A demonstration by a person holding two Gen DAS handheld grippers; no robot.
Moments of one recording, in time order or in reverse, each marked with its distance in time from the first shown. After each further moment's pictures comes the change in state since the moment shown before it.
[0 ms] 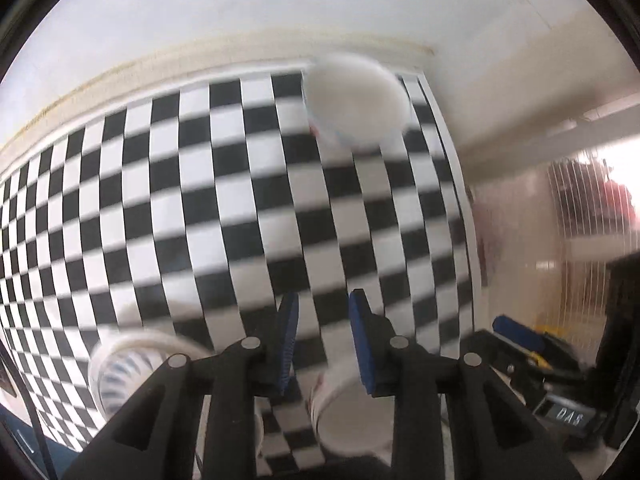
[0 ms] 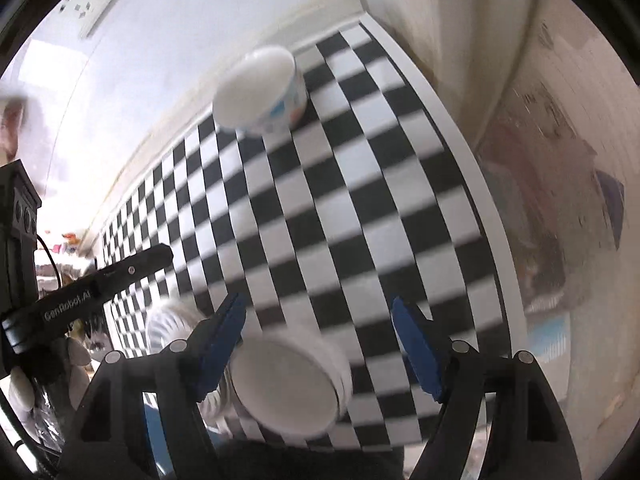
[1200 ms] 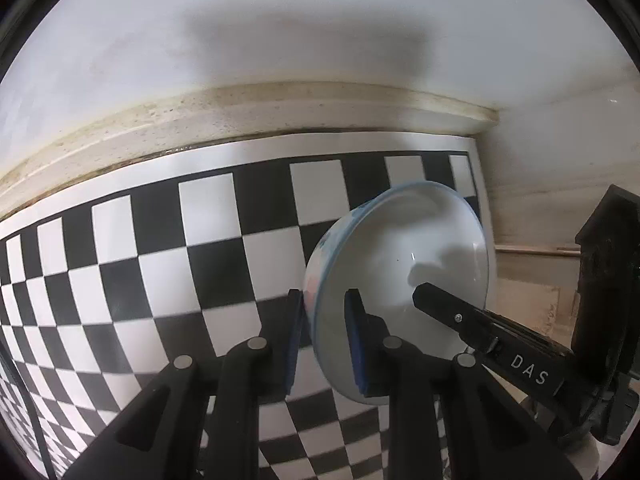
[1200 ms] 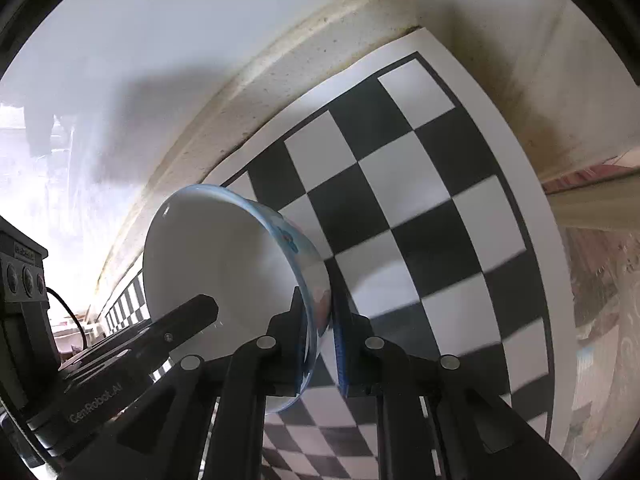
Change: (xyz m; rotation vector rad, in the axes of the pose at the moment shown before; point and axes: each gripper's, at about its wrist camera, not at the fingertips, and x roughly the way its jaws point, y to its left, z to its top) left arm 0.090 0.007 0.137 -0.017 0.059 -0.061; right arm 0.112 0.011 0.194 0.102 0.050 0.047
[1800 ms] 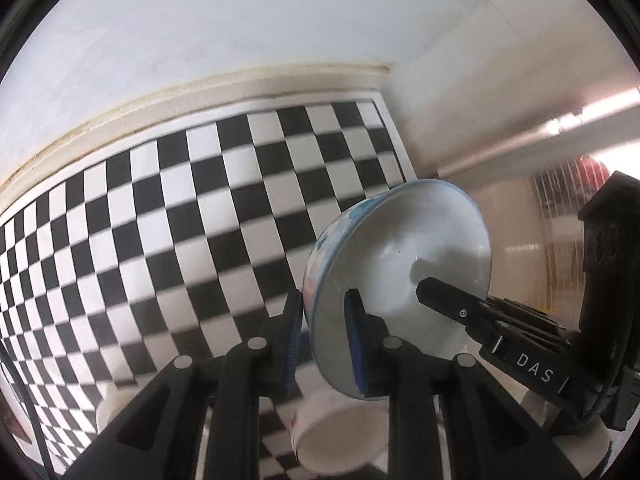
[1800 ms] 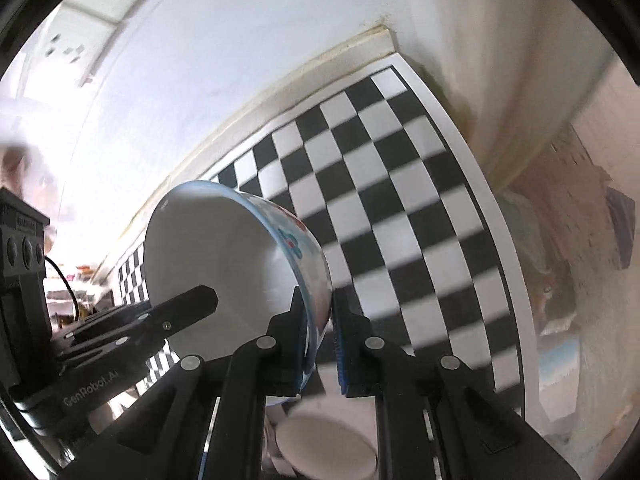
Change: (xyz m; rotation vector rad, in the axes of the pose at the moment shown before) left arm -0.103 -0.043 -0.129 0.143 -0.035 -0.016; right arm -0.109 0.013 -0.146 -0.089 -0.091 -0.014
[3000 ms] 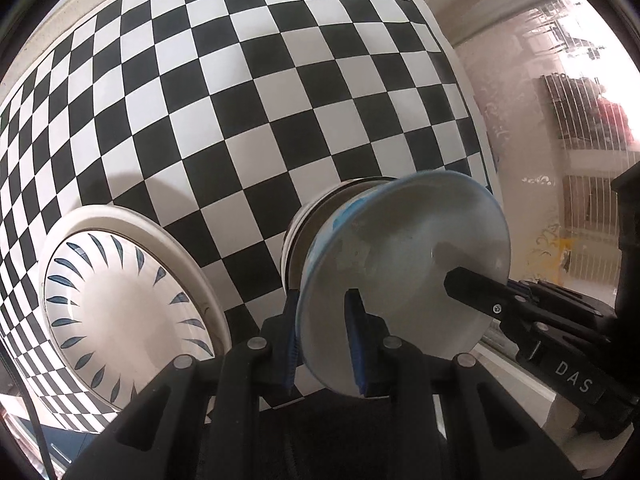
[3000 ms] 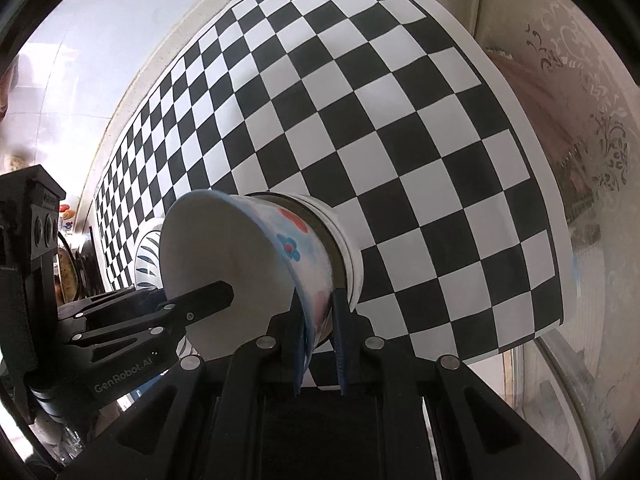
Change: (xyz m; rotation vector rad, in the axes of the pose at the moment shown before) left arm 0.084 -0.013 -0.133 0.027 0.262 0.060; right arm 0.029 -0.043 -0.165 0.071 0.184 -0.031
